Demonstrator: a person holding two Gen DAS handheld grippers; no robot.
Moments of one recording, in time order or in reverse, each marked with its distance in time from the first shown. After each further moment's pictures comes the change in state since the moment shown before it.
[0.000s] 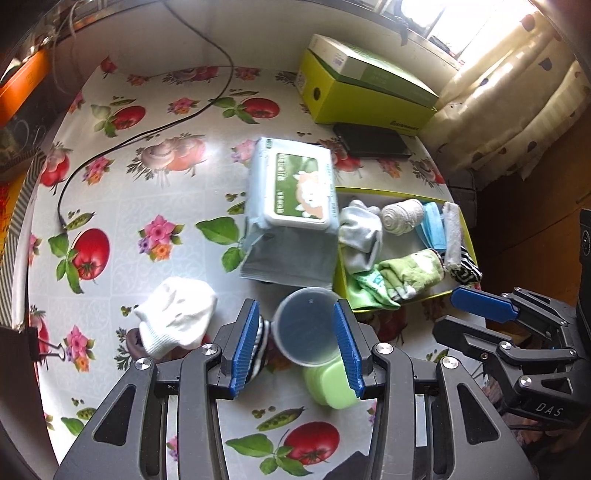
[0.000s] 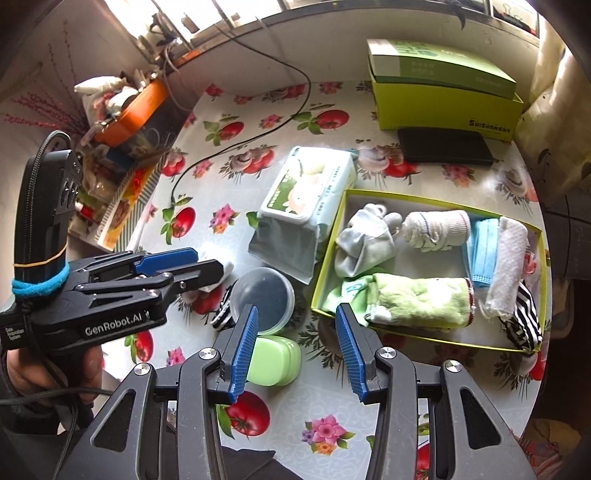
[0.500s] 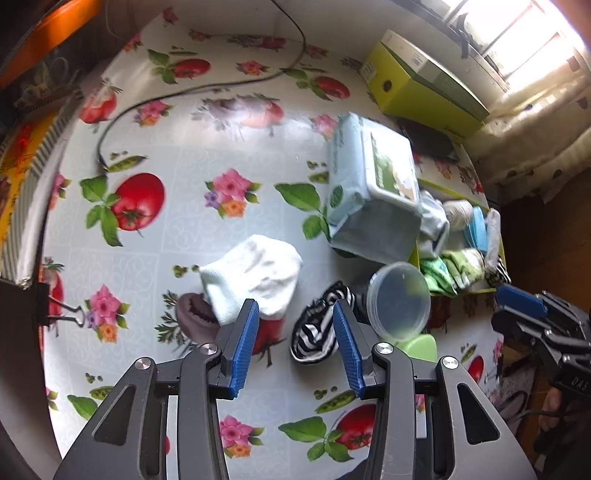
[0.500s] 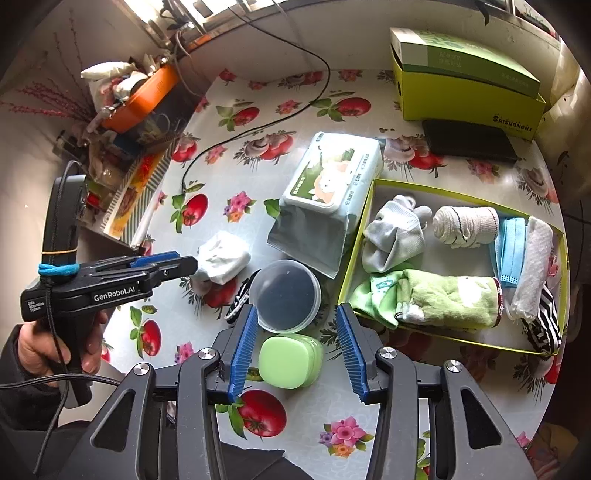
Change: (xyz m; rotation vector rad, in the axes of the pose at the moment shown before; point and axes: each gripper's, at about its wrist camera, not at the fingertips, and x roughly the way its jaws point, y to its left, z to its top) left arm 0.012 0.074 -0.025 -0.112 0.069 0.001; right arm 0.019 0.016 0.001 -0.016 0.040 0.024
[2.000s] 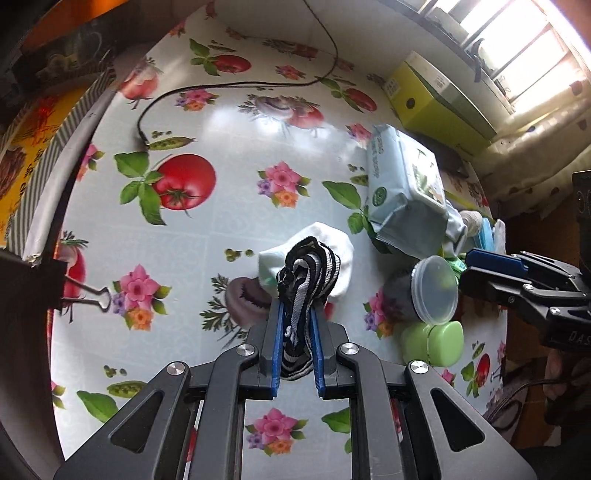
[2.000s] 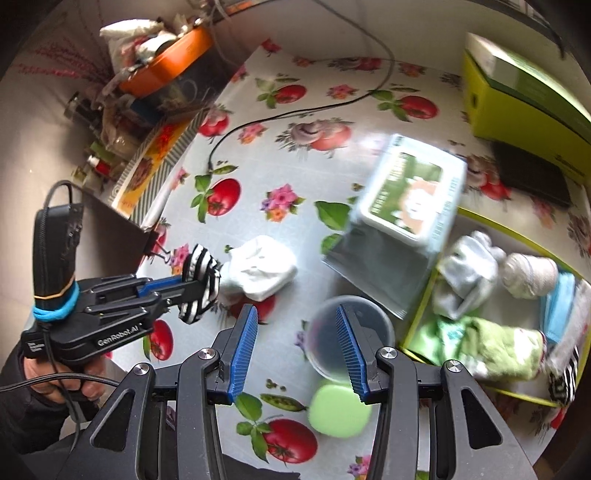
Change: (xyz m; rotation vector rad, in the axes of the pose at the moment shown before) left arm -0.015 0.064 -0.025 -0.075 -0.081 -0.010; right arm 0.064 0.069 0.042 -0.149 0.106 0.037
